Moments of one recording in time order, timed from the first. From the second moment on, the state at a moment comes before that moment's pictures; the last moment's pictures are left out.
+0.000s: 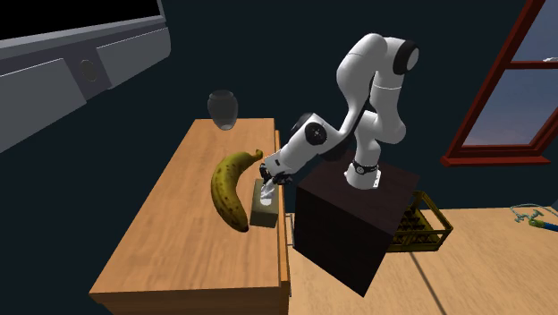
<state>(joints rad) -0.12 0.02 -0.09 -2.24 -0.75 2.23 -0.23</state>
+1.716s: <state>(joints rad) -0.10 -0.12 -0.07 -2.07 -0.64 1.96 -0.43</state>
